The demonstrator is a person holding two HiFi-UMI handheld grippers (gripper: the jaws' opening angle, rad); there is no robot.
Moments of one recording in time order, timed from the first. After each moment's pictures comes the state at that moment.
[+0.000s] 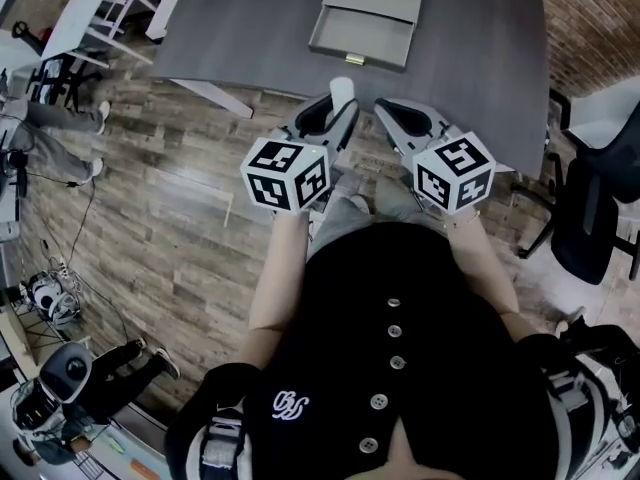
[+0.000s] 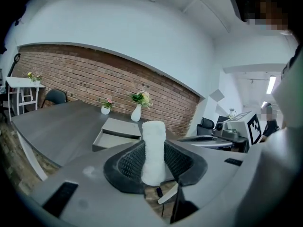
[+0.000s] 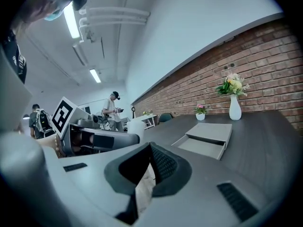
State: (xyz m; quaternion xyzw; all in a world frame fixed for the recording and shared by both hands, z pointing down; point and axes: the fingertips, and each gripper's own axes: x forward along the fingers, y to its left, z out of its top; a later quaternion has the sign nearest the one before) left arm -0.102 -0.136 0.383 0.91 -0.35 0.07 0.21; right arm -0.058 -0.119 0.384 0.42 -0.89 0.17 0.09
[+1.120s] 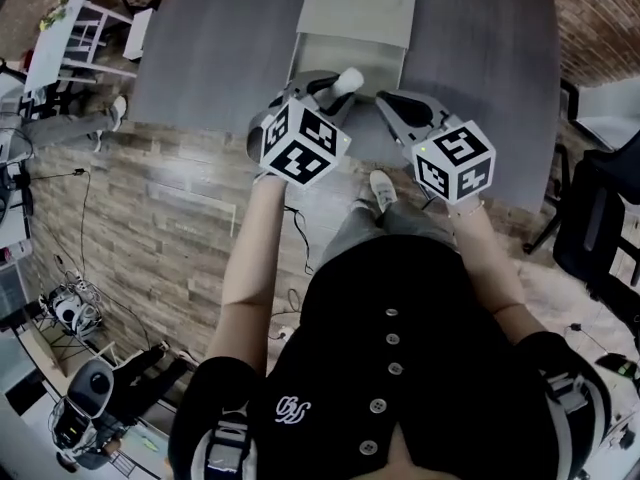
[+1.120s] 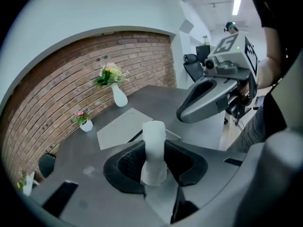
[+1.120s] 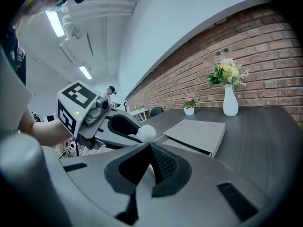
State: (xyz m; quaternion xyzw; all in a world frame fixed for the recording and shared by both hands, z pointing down) left arm -0.033 -0.294 0.448 0.89 -0.21 0.40 -0.03; right arm 0.002 -0.266 0.421 0.43 -0.87 0.20 0.12
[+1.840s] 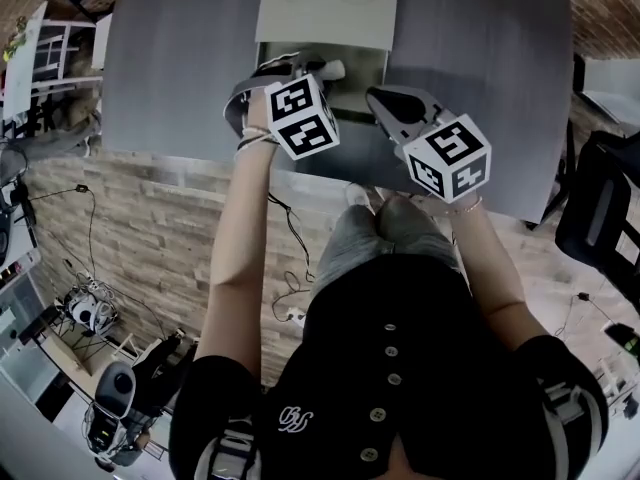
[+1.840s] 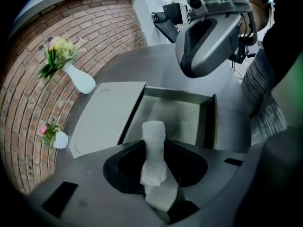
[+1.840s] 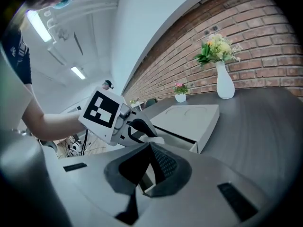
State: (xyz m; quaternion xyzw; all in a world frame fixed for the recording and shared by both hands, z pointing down) left arm 0.000 -0.370 0.577 0.80 -0.05 0.58 -0.14; right arm 0.047 -0.319 0.493 0.41 -0.86 0.26 0.14
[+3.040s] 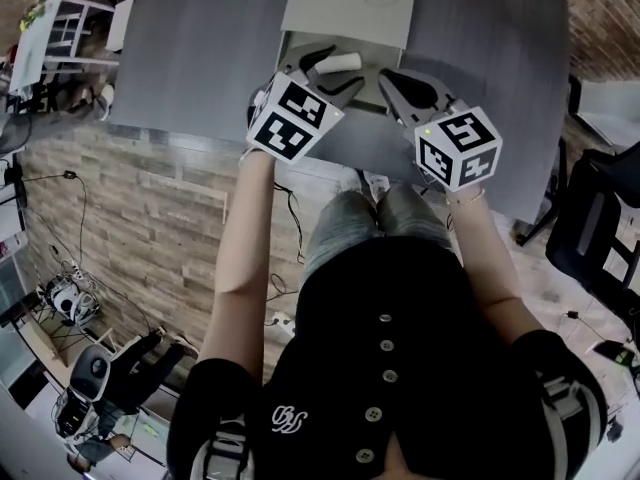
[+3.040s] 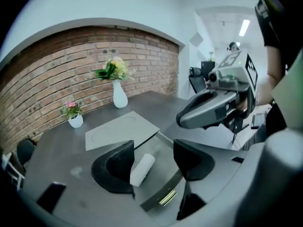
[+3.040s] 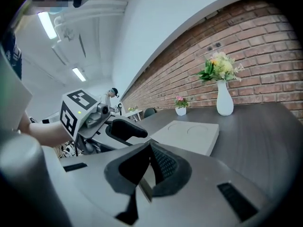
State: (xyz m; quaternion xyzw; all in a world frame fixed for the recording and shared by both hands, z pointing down) left arm 0.008 -0.353 0.469 0.92 -0.19 0.34 0.03; right arm 0.039 -0.327 0.444 0.44 -0.86 0.22 0.11
